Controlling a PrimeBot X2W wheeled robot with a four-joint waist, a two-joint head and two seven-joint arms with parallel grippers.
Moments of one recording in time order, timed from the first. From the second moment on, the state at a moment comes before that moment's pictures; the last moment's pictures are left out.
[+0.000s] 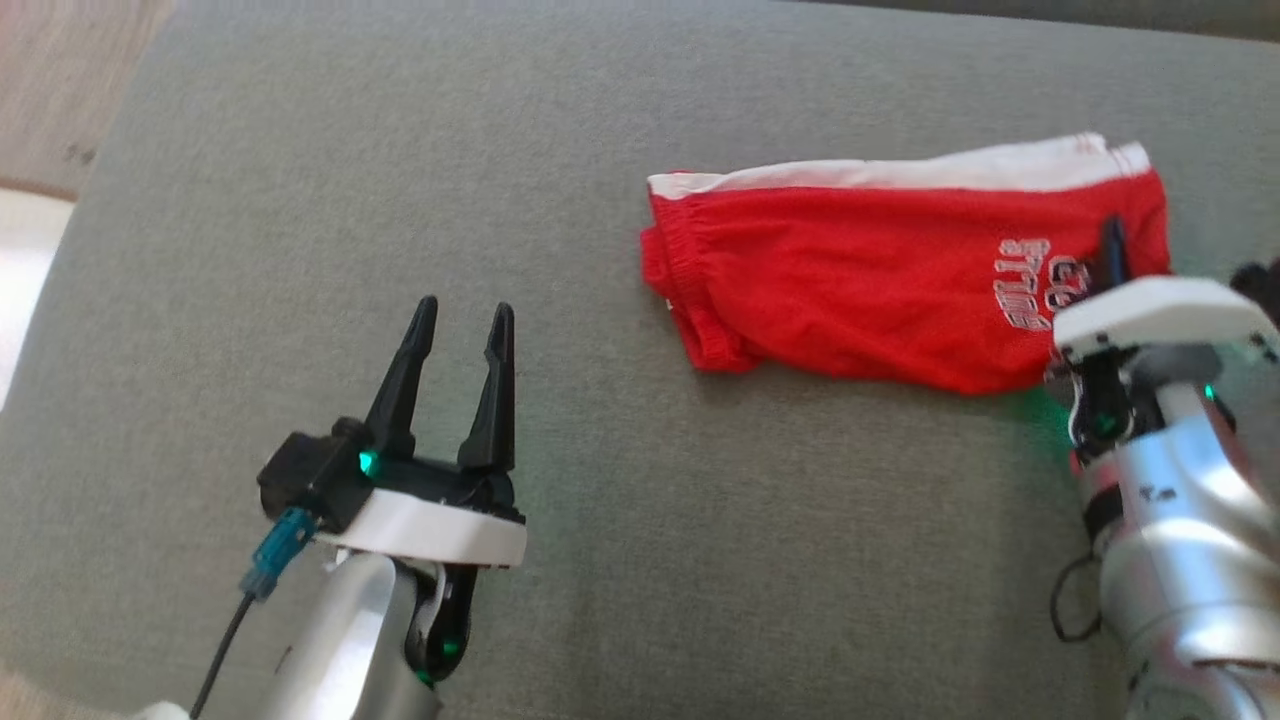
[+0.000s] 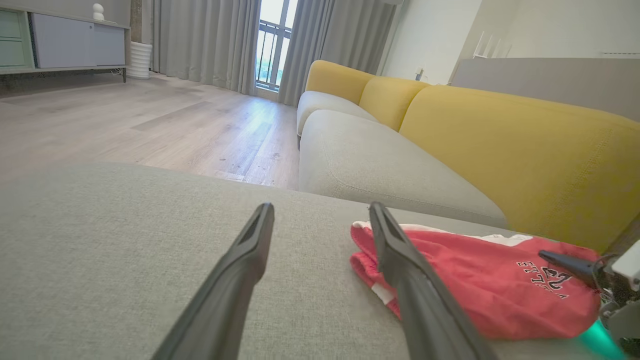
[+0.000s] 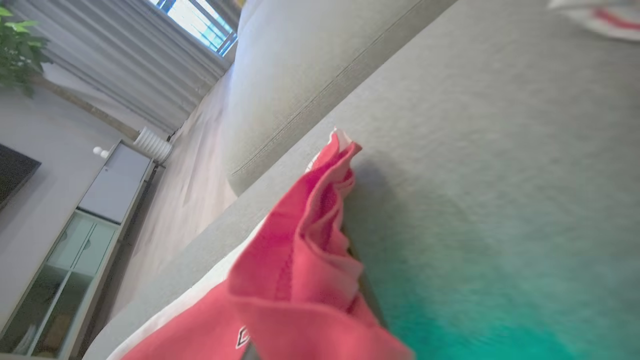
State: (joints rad) left arm -0.28 0.04 -0.29 0.29 -0.37 -0.13 -0.26; right arm -0.76 -0.08 -0.23 1.08 0.58 0.13 -0.13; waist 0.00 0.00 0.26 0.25
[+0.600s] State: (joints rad) left arm -0.22 0.04 -0.28 0.30 -0.34 -0.13 -0.26; right arm -0.58 -0.06 -0.32 1.00 0.56 0.13 -0.23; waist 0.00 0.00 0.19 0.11
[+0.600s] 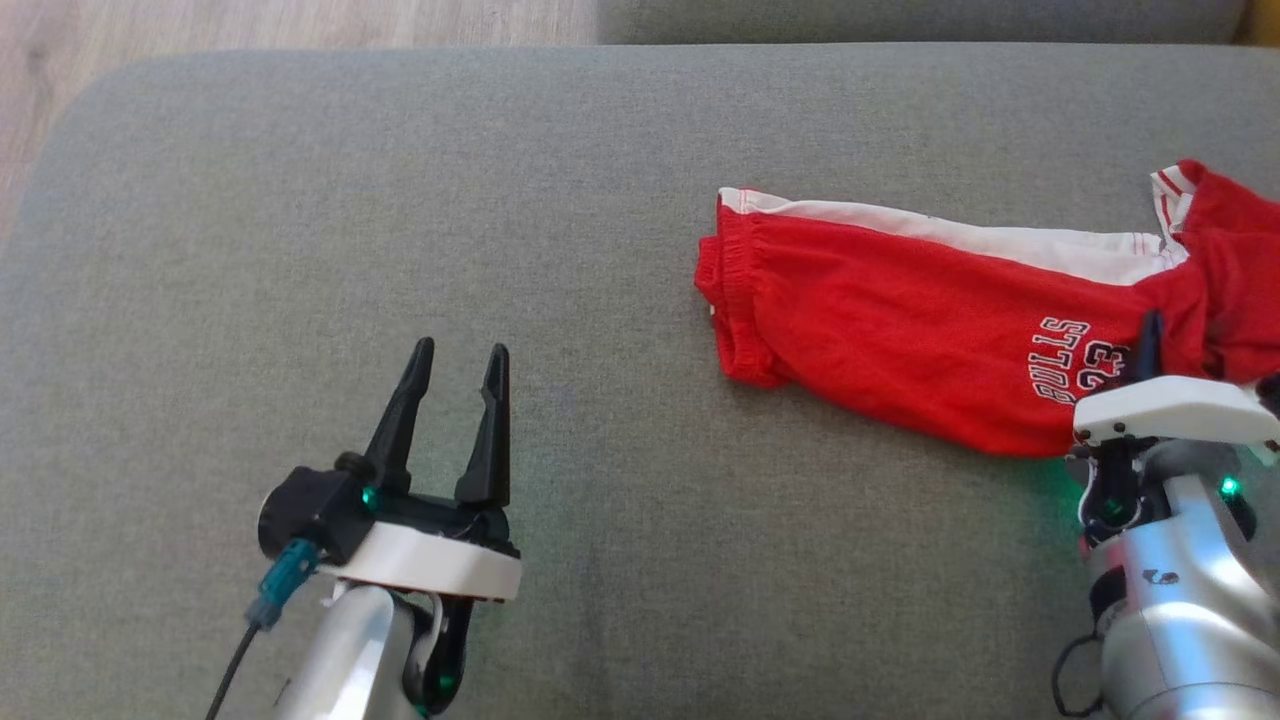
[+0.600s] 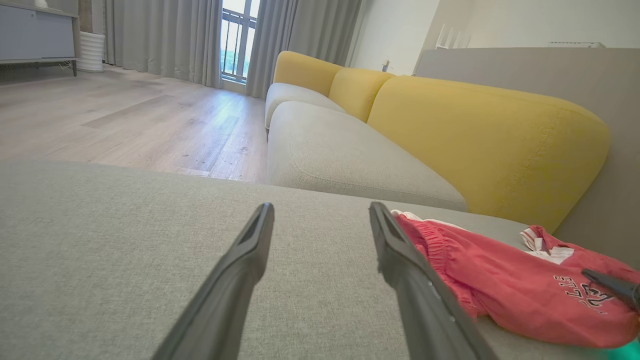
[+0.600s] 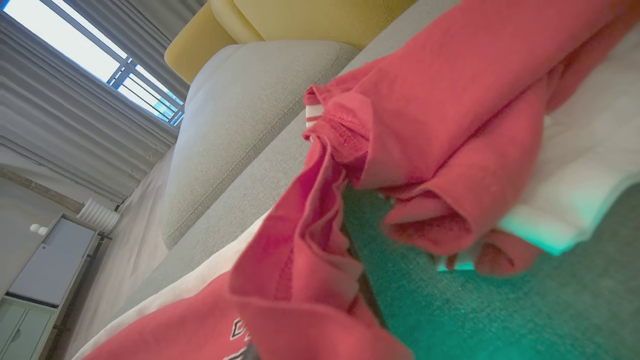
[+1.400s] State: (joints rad) left arm -0.22 0.04 -0.31 0.32 -0.34 -0.13 -0.26; right arm -0.63 -0.06 0.10 0.93 0.78 0.13 -0.25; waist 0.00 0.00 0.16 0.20
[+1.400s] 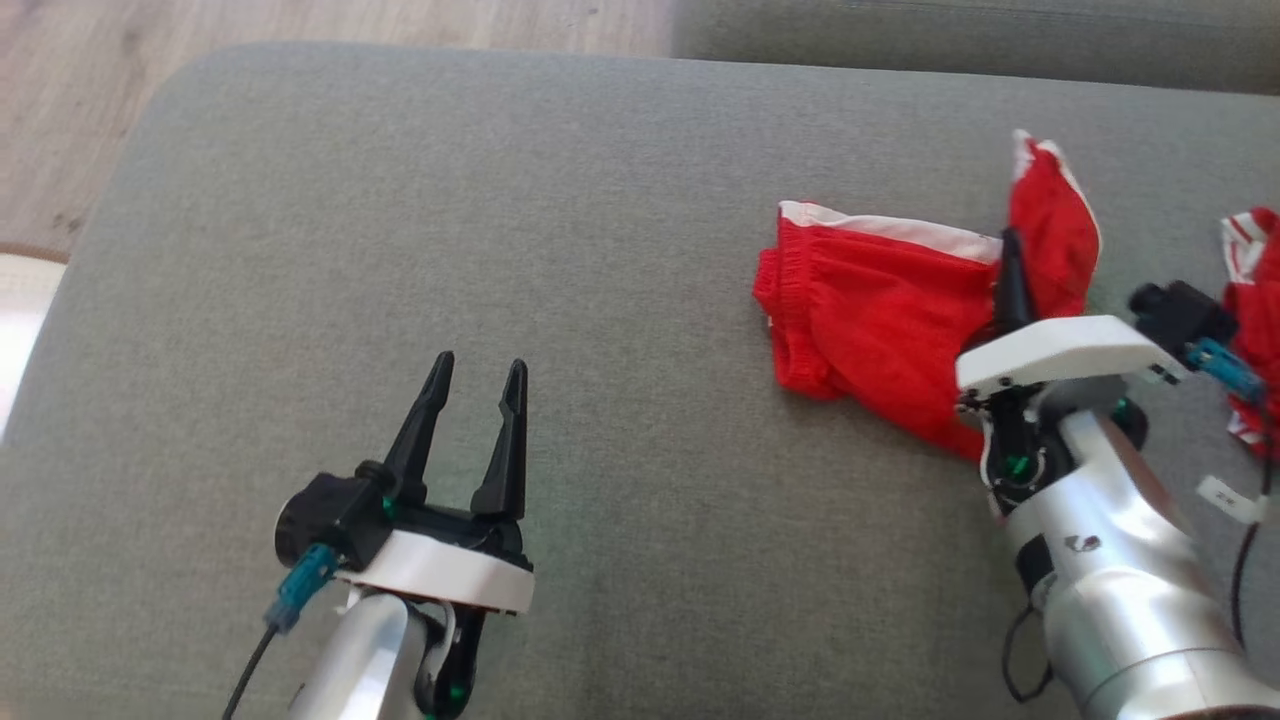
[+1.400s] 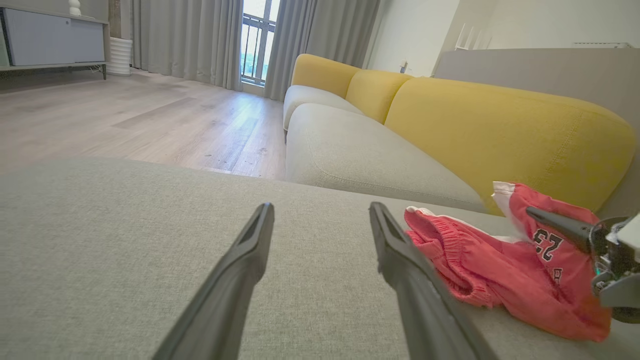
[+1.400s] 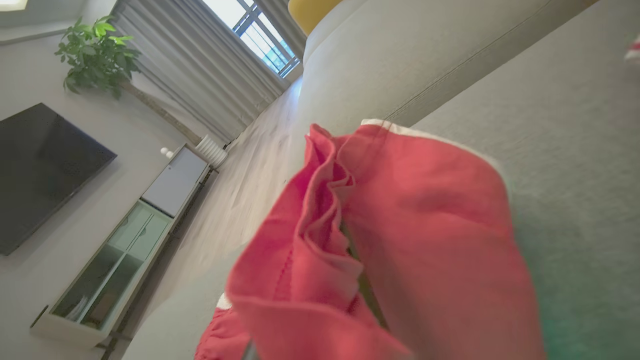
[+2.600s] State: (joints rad) left arm -0.19 0.04 -0.30 0.35 -0.35 -0.13 -0.26; right arm -0.63 -0.07 0.91 0.78 1.06 0.13 -0.14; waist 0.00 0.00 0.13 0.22
